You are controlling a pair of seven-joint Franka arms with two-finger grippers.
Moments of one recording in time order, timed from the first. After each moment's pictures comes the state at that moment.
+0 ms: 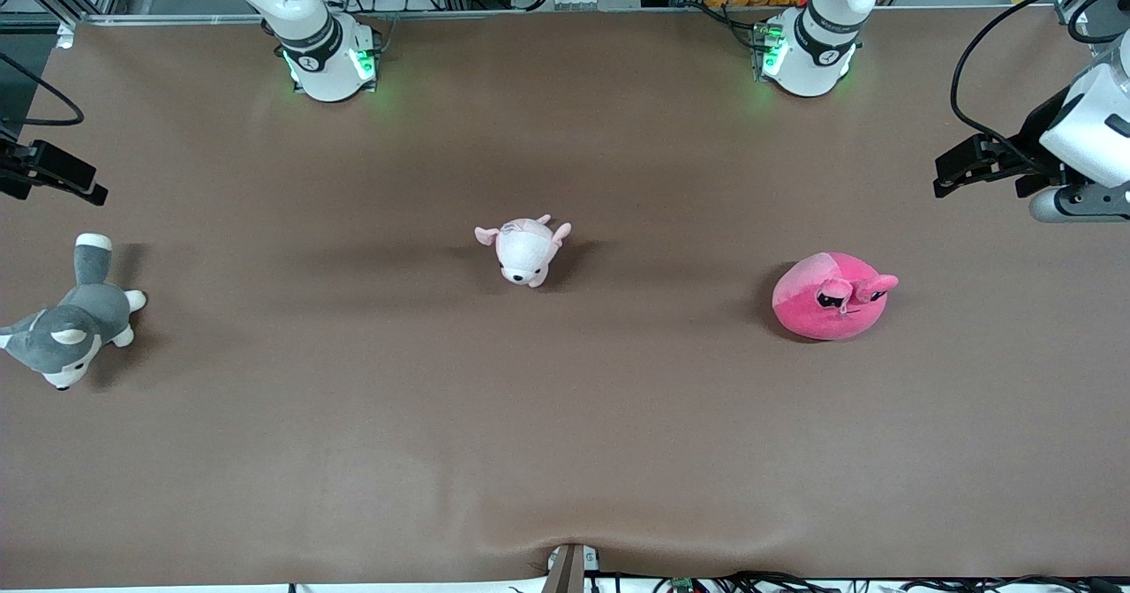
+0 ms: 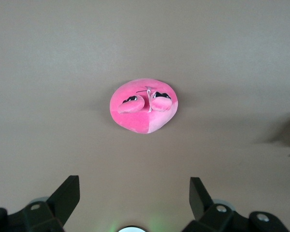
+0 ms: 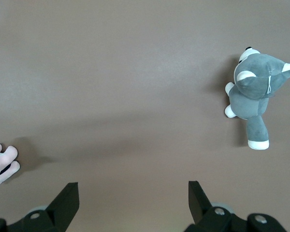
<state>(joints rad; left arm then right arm) -0.04 0.06 -0.09 -1.45 0.03 1.48 -0.12 -0.02 0.01 -0.07 -1.52 0.02 1.51 0.01</state>
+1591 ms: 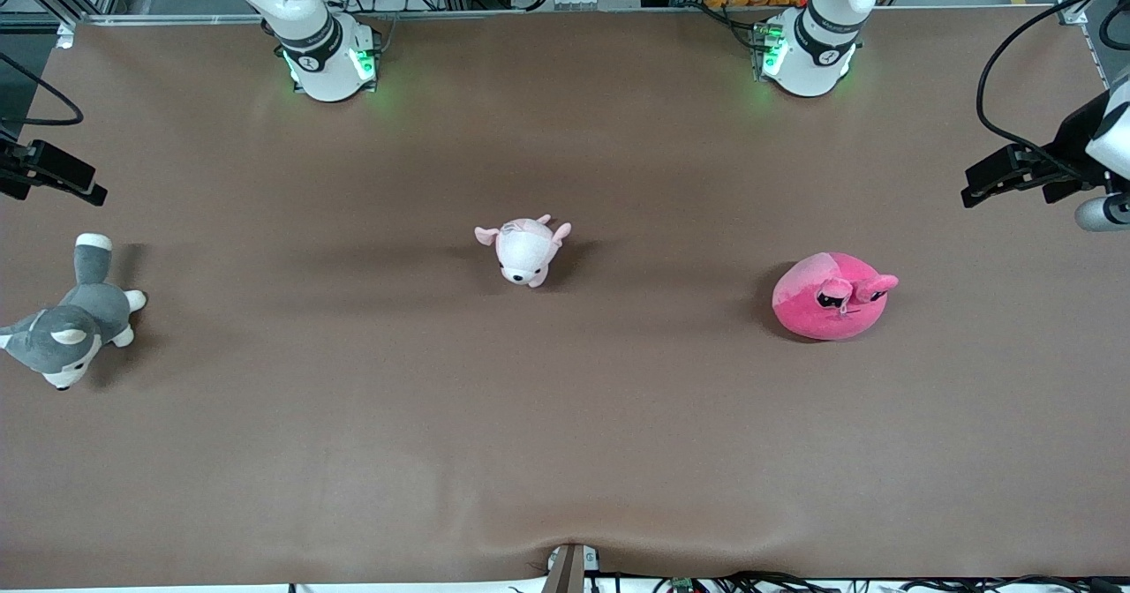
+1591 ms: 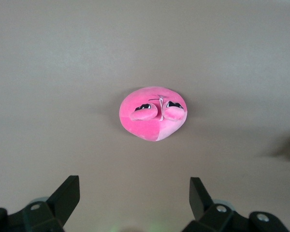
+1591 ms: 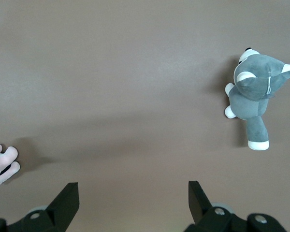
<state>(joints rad) 0.02 0.07 -0.08 -1.45 0.03 1.51 -0.12 -0.02 0.02 -0.07 -1.52 0.02 1.51 0.01</state>
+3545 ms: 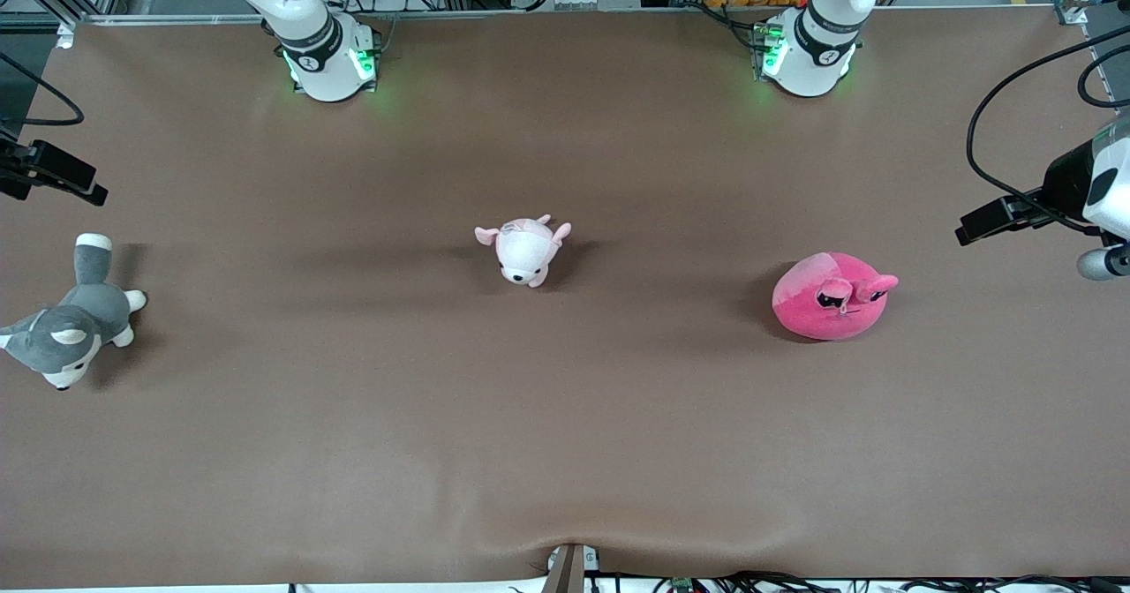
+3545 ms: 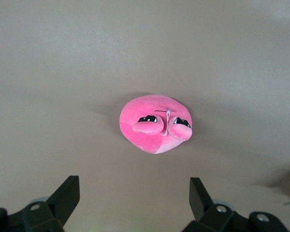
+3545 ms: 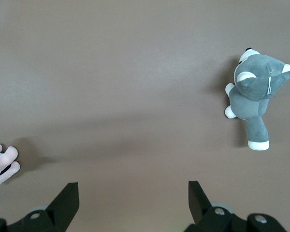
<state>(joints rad) 0.05 0.13 -0.09 -1.48 0.03 1.58 -0.28 -0.02 0.02 -0.07 -1.52 0.02 1.51 0.01</state>
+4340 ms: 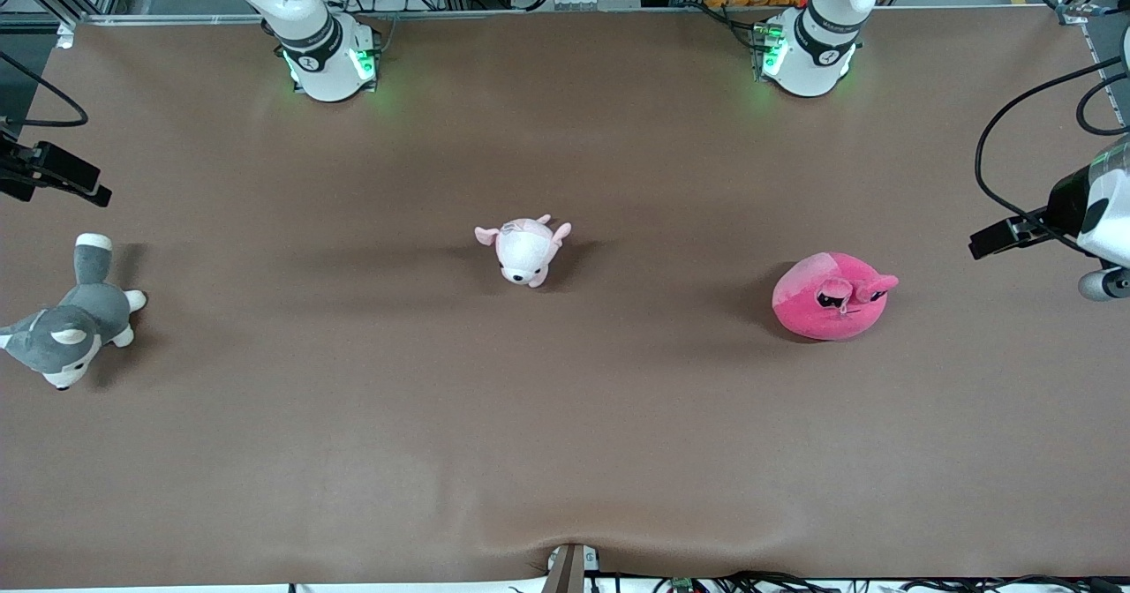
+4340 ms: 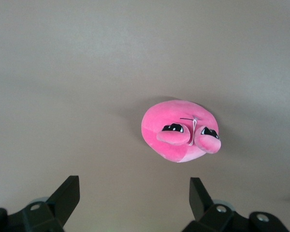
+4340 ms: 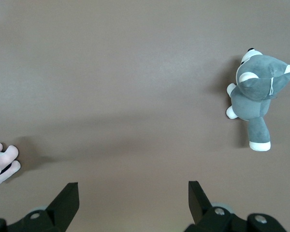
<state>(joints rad) 0.05 0.18 -0.09 -1.48 0.12 1.58 -0.32 -0.02 0.02 -0.06 -1.52 0.02 1.52 0.01</state>
